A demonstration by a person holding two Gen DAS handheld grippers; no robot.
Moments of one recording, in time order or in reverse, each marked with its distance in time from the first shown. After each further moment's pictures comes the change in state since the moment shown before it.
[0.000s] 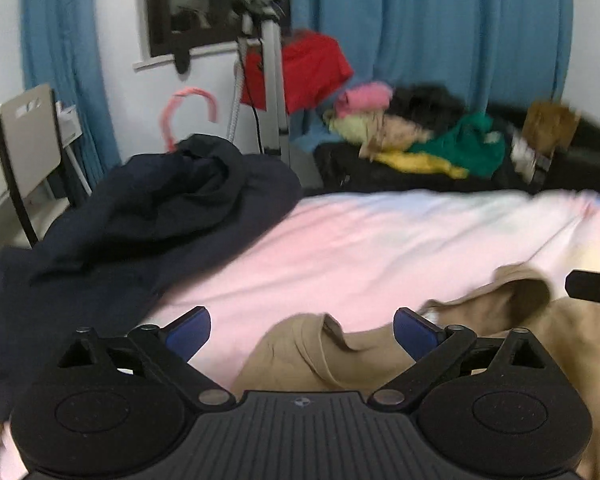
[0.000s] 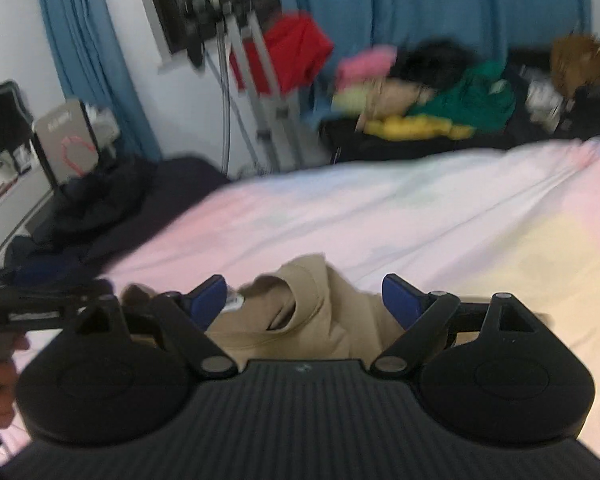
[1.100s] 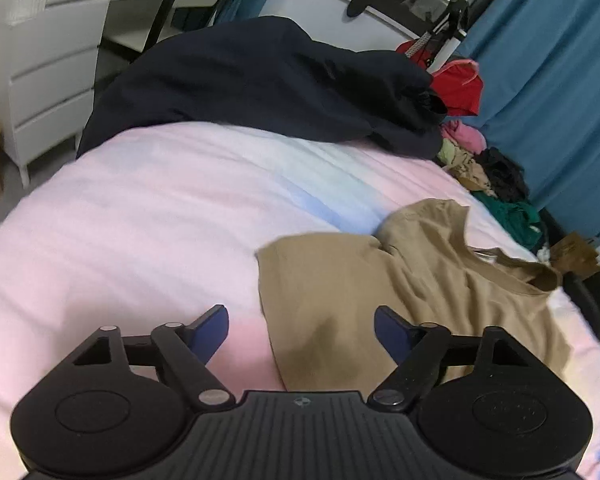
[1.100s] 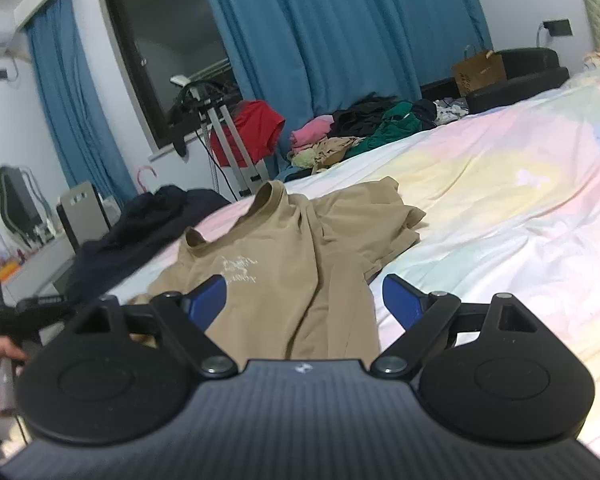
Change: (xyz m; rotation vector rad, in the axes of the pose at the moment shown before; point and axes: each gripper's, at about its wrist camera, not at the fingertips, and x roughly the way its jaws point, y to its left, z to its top) left arm -0.146 0.154 -0.177 -0.586 0.101 -0.009; right arm -0.255 -0.018 -0.220 0.186 -0.225 -0.058
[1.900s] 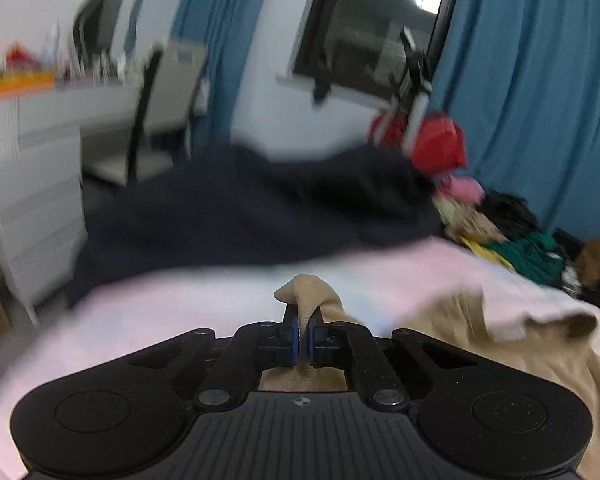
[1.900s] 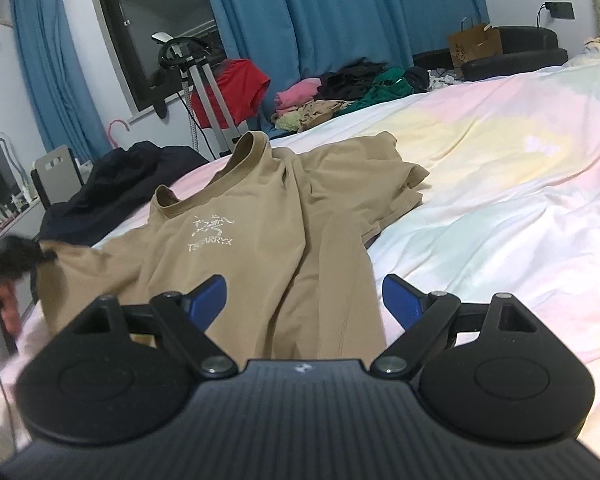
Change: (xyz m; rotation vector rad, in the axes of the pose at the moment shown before) left arm 0.009 -0.051 0.053 0.231 -0.347 0.100; right arm 0.051 0.001 -0.019 -0.023 0.089 -0.051
